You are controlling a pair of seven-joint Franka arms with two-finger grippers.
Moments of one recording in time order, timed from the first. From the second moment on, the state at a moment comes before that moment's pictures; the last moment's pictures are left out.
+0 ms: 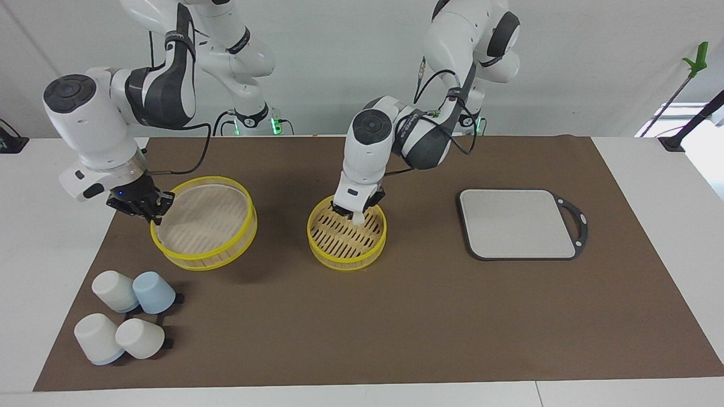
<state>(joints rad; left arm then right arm) -0.61 0.58 -0.13 -1.34 -0.08 1.89 -0.99 -0.14 0.17 0.02 -1.70 -0.10 1.90 -0.11</state>
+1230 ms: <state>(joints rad) -0.62 0.56 -0.10 -1.45 -0.08 1.97 -0.99 -0.14 0.17 0.02 -1.72 -0.10 1.89 -0.11</state>
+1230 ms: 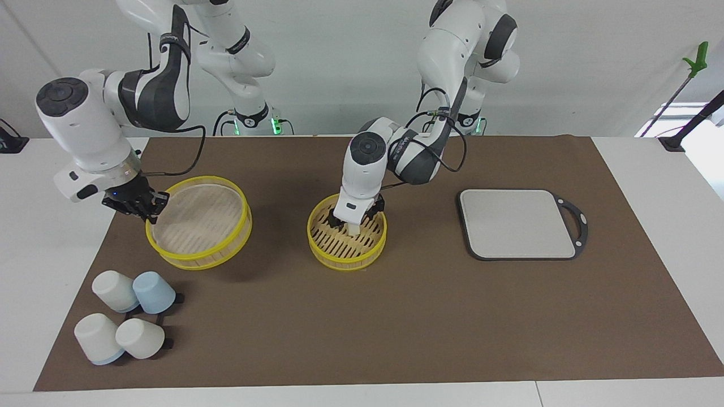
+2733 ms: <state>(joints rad) -0.05 0.01 -0.05 -1.69 -0.06 1.54 -0.24 0.32 0.17 0.03 -1.85 -0.10 1.96 0.53</state>
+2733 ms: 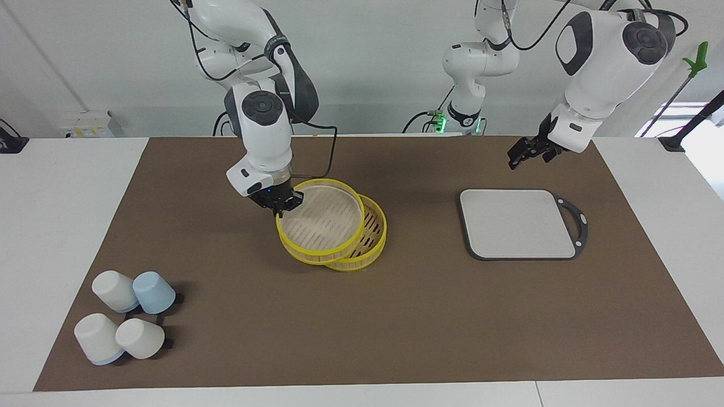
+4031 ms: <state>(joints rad) -0.02 0.00 -0.01 -1.68 -0.06 1.54 -0.09 0.40 0.17 0.04 -1.95 -0.06 2.10 0.65</state>
